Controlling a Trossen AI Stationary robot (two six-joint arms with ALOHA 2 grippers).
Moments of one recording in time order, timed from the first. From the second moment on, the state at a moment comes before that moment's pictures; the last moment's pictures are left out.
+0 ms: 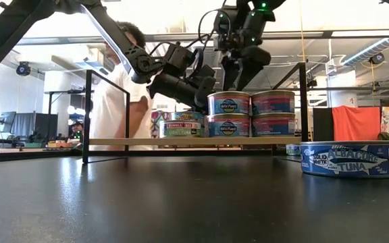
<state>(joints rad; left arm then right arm) 0.45 2.04 1.23 0.41 0.36 0.13 -0.49 1.82 1.73 -1.06 -0.06 -0.80</state>
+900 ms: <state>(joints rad) 0.45 1.87 1.23 0.38 0.37 0.07 -0.51 1.77 1.73 -1.25 0.00 -0.49</state>
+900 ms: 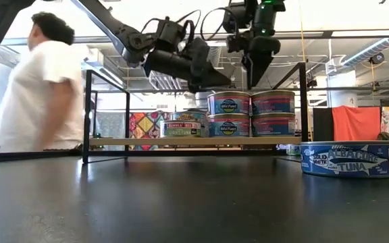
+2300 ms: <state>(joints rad) 0.46 1.37 1.21 0.02 0.34 0.19 -0.49 1.83 1.51 -1.11 -0.06 -0.40</state>
